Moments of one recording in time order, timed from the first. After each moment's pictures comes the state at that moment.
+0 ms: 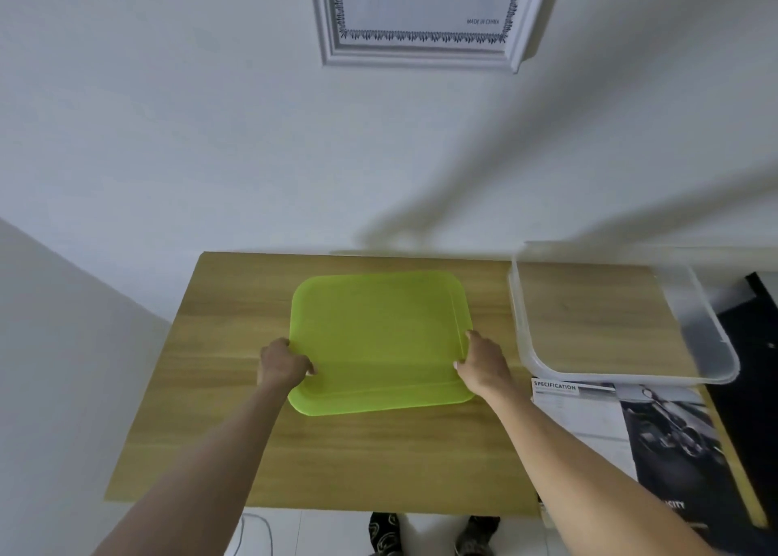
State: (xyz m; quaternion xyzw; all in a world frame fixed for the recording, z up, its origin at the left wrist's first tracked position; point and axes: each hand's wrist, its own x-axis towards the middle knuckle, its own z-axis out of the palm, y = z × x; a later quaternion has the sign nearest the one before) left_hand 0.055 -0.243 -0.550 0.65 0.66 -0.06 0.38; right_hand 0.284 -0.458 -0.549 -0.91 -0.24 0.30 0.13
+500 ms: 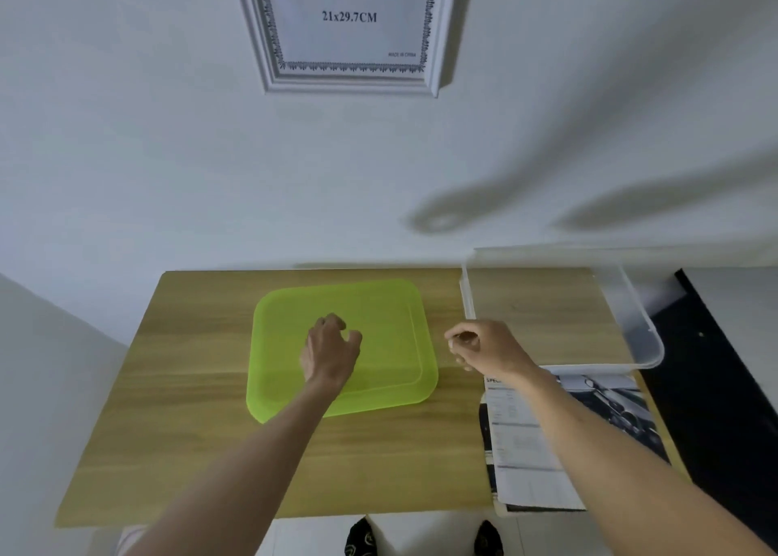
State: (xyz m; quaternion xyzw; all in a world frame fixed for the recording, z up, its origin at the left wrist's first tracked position) left_hand 0.155 -0.342 -0.502 0.79 0.52 0.09 0.30; right_hand 0.337 -0.529 -0.477 -0.84 -0.32 0.33 0.29
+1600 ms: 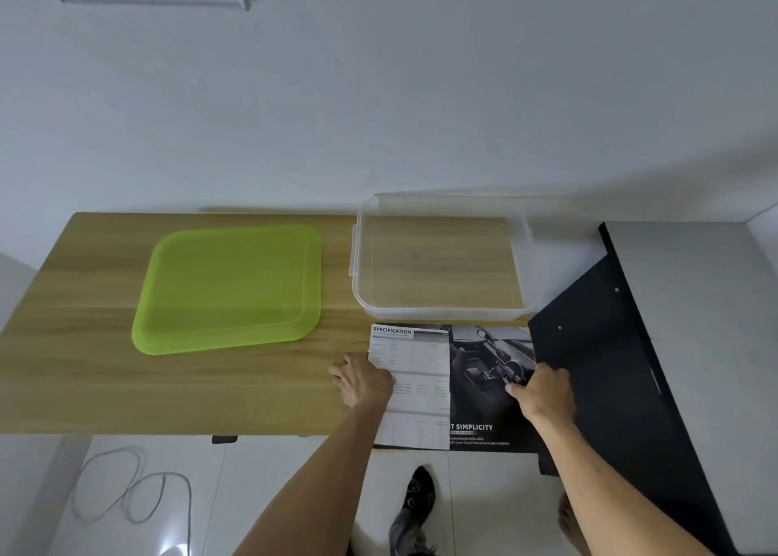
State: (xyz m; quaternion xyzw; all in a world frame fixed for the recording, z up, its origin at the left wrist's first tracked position) left_hand 0.287 -0.627 -0.569 0.61 0.68 -0.09 0.39; right_hand 0.450 -0.821 -0.559 -0.96 -0.04 0.26 0.09
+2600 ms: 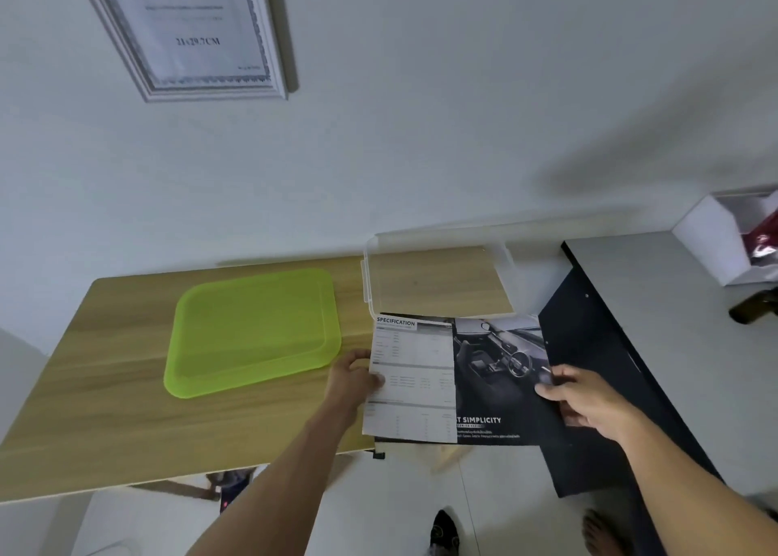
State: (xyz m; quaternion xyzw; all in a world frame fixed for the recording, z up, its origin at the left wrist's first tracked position) left_hand 0.201 -0.574 -0.506 0.54 0.48 0.05 0.69; right_hand 0.405 -0.869 -0.466 -0.83 0.04 0.40 0.38
